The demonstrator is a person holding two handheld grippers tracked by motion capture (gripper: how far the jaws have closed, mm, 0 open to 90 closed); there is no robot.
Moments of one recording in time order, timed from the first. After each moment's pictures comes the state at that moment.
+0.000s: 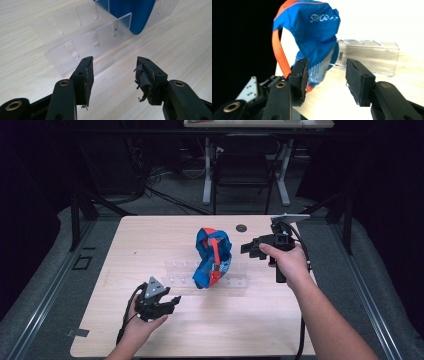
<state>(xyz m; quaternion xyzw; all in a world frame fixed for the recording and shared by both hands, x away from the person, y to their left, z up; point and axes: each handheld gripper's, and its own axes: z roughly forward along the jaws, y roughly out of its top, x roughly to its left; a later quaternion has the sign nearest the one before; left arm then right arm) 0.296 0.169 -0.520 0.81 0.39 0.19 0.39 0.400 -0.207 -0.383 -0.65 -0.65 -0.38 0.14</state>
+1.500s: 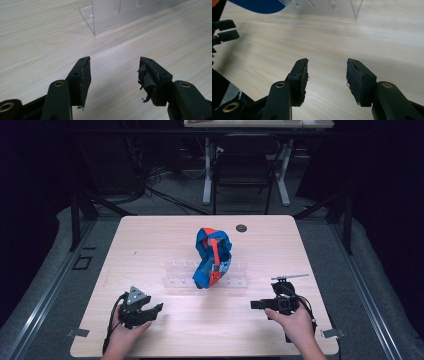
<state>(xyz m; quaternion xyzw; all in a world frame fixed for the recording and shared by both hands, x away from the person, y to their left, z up) 0.295 0.218 -0.563 0.79 0.45 0.19 0.36 0.299 -0.222 -0.504 -0.60 -0.73 -0.34 0.02</state>
